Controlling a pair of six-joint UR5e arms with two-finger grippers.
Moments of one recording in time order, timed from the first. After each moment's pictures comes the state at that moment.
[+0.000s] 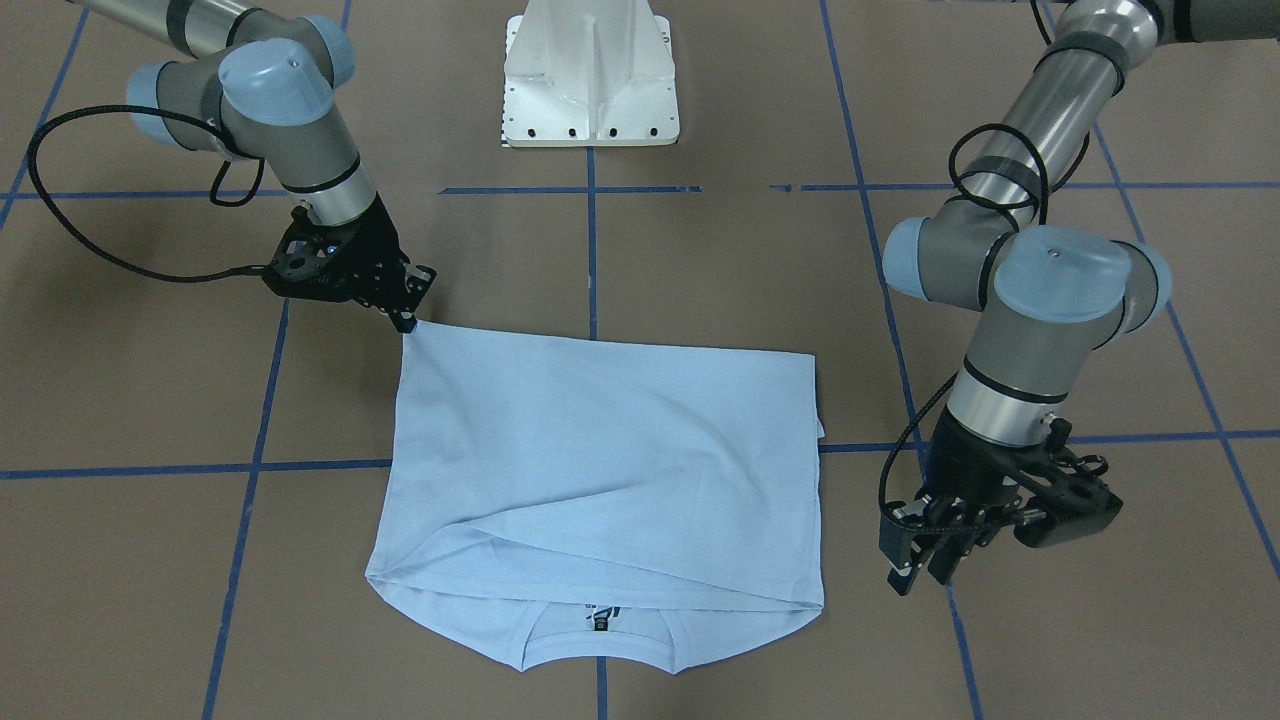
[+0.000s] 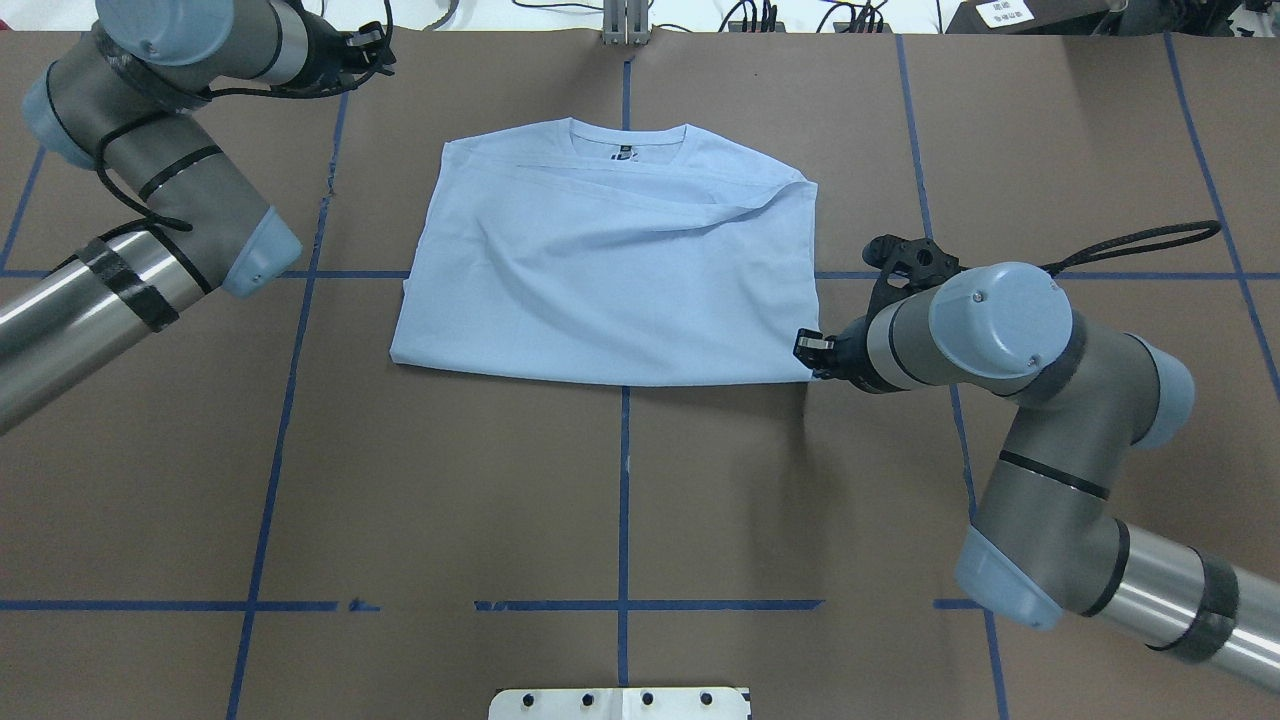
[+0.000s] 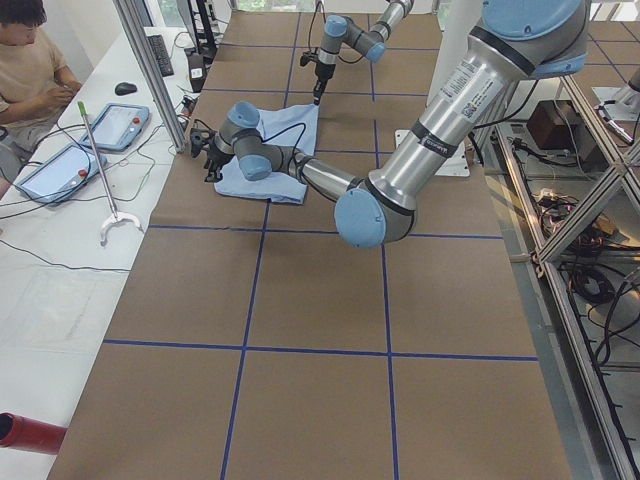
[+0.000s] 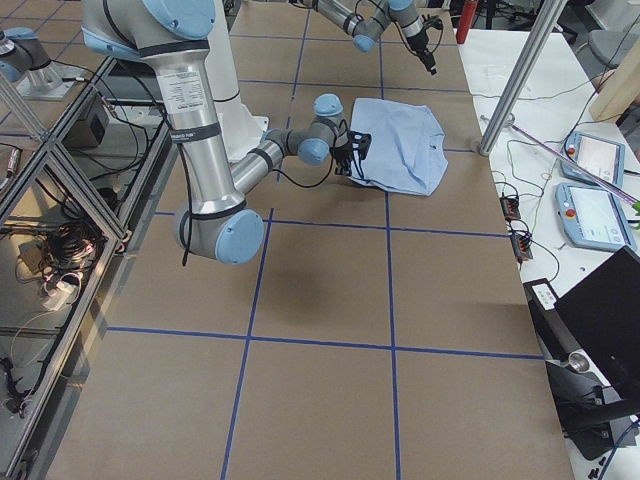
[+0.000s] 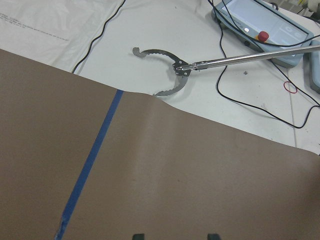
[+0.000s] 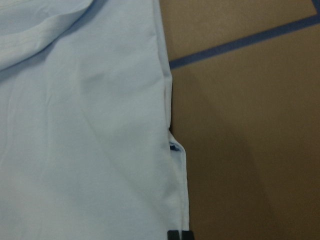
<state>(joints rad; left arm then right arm) -0.96 -2.21 -1.31 -2.29 -1.81 -1.29 0.54 -1.31 1.89 -1.23 1.78 1.50</state>
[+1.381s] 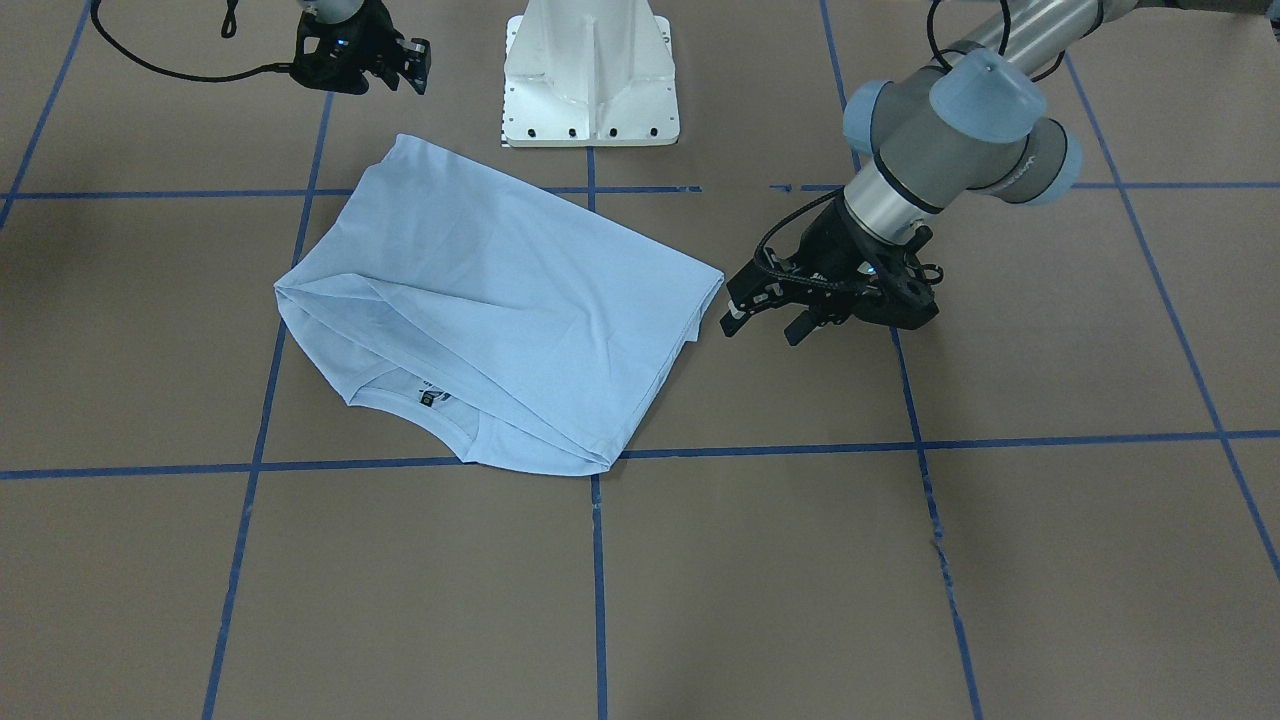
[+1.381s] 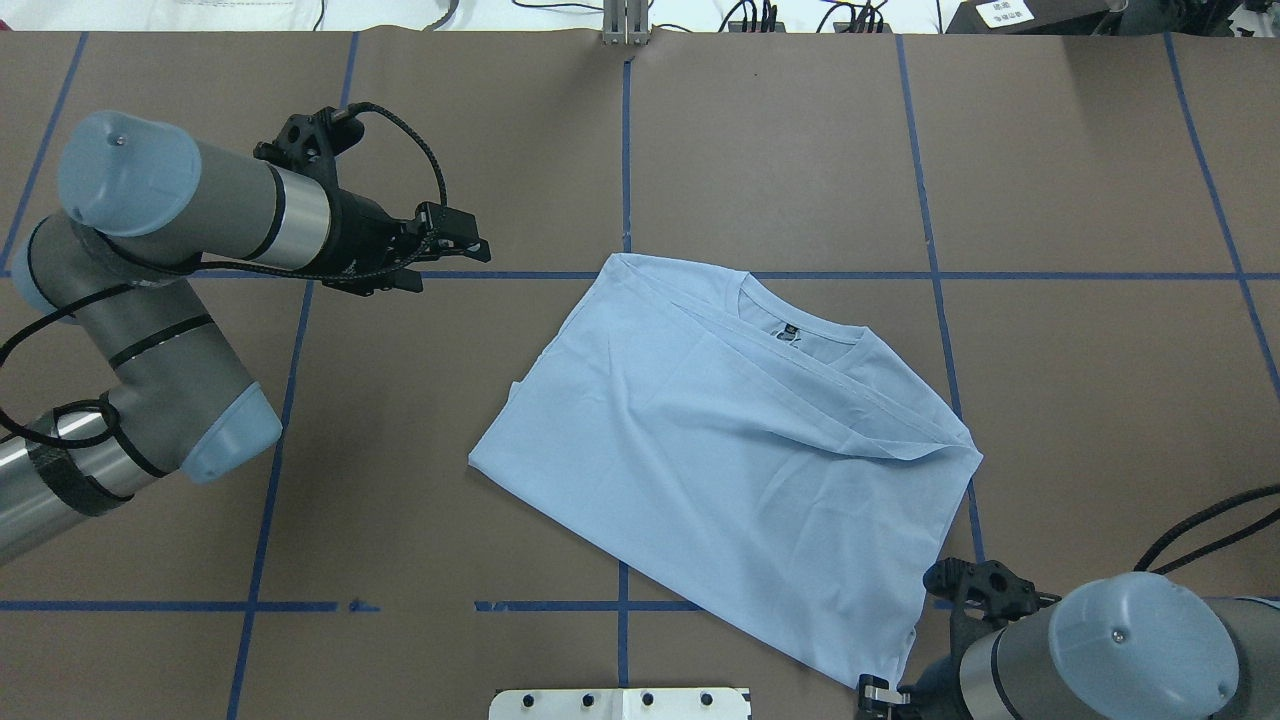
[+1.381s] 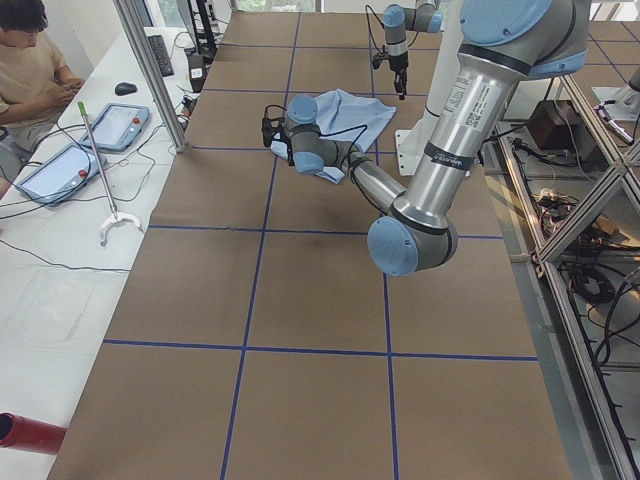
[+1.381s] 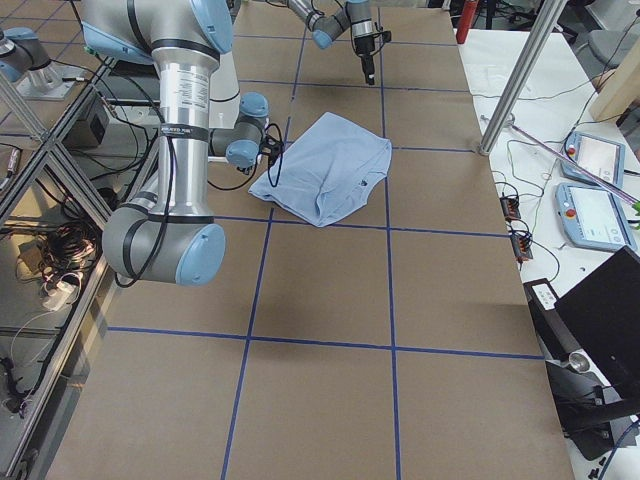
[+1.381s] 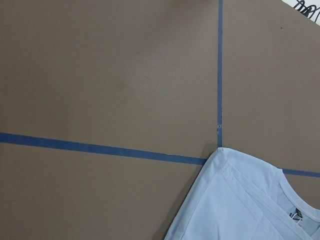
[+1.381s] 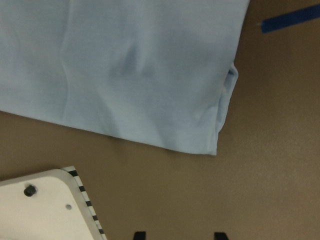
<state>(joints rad) -0.75 -2.01 -1.68 -2.31 -2.06 -1.51 0.08 -1.65 2.26 -1.24 1.90 1.83</state>
